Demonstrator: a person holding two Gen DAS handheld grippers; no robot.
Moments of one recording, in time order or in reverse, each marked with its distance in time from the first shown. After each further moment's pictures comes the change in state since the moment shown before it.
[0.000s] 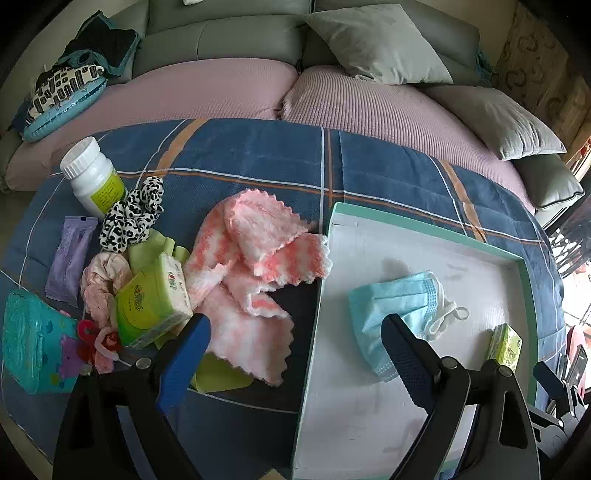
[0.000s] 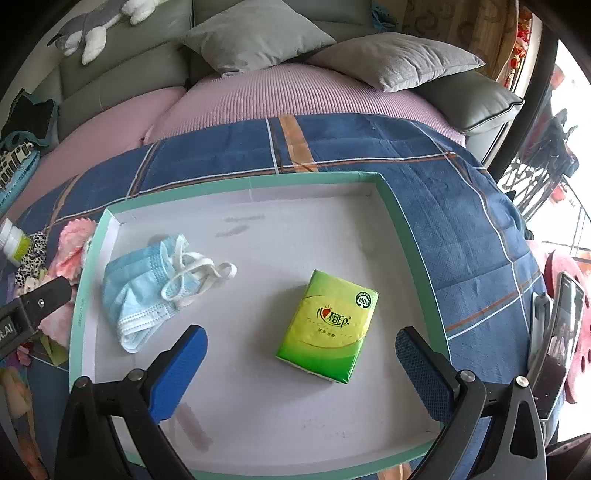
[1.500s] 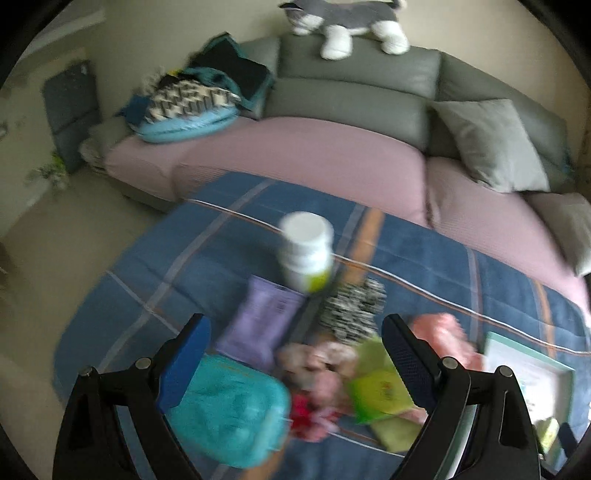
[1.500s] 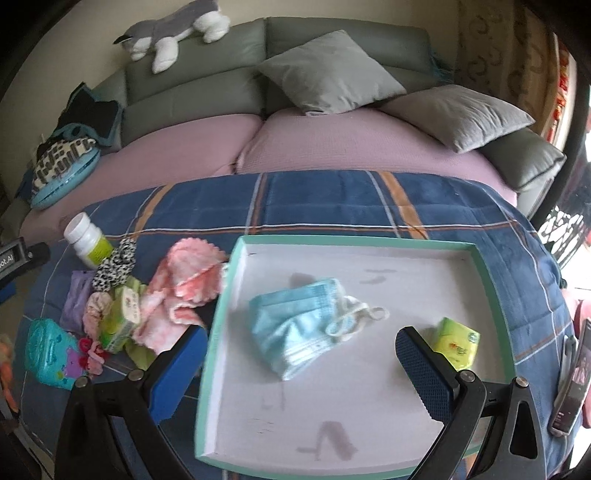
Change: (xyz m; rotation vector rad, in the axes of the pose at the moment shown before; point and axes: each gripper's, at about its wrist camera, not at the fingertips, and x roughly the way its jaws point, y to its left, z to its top) left arm -0.079 0.163 0.029 -0.257 -0.257 0.319; right arm -0.051 0.114 0.005 -0.116 -0.147 0.162
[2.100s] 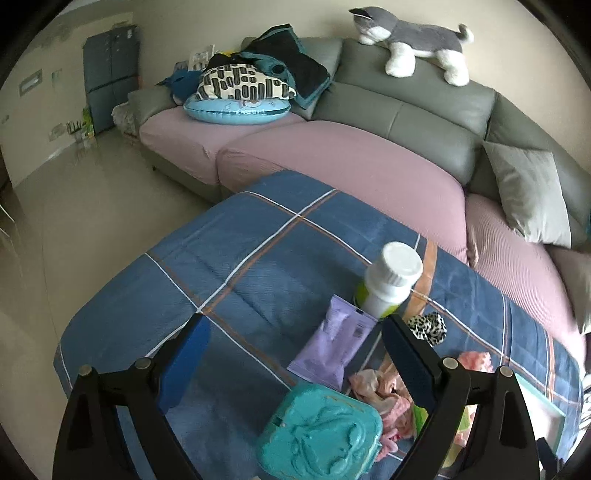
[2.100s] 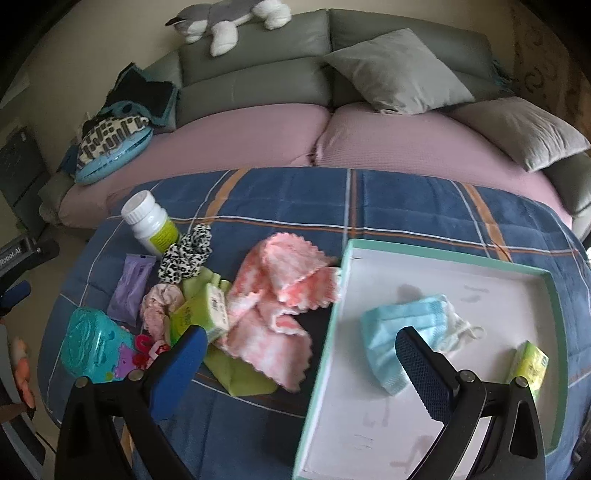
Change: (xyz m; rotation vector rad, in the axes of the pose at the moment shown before) left arm 0.014 0.092 0.011 -0.186 0.006 0.001; right arm 0.017 0.073 0.008 -0.107 0.028 0.181
